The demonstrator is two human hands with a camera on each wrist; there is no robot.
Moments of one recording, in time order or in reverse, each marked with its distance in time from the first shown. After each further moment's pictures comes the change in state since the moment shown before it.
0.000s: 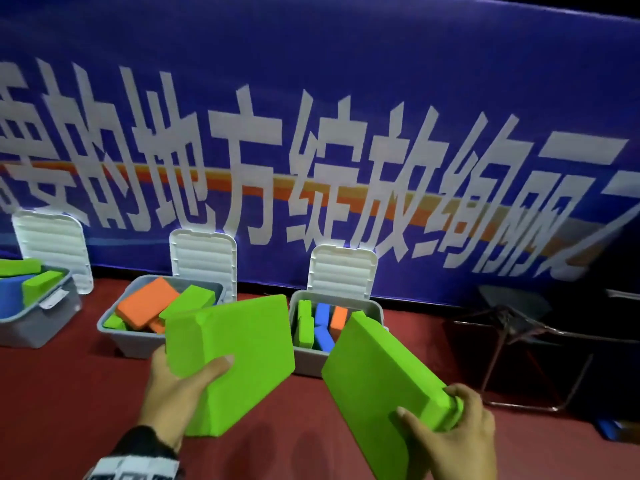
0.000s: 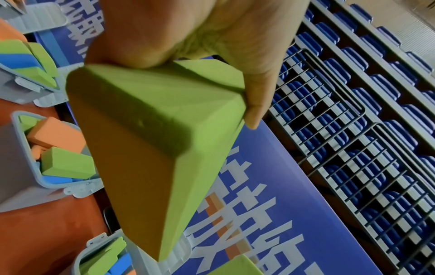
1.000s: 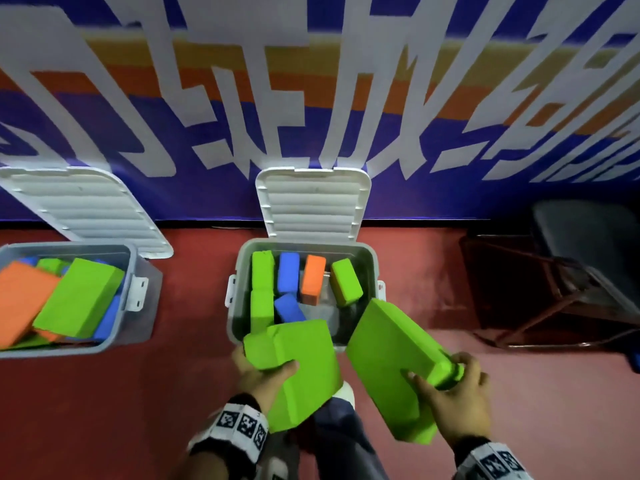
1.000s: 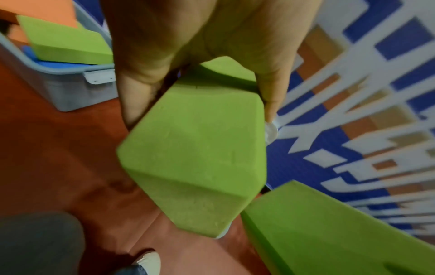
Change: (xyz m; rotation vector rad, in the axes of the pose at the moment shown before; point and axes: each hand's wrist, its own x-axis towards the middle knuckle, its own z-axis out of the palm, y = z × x) left_hand 0.392 -0.223 0.384 0.513 -0.072 -0.636; right_hand 0.478 0.166 0.243 -0.326 -0.260 0.521
